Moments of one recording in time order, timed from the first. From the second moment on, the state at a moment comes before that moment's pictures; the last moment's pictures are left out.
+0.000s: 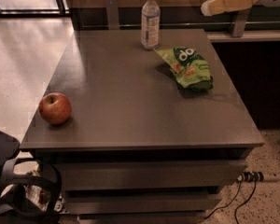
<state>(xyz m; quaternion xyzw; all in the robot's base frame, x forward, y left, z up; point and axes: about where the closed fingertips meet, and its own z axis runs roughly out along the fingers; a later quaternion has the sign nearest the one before) 0.655 -0.214 1.078 -0.35 0.73 0.07 0.59</state>
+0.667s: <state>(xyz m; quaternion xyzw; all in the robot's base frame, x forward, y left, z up) 0.676 -0.201 1.073 -0.35 0.72 0.08 0.59</state>
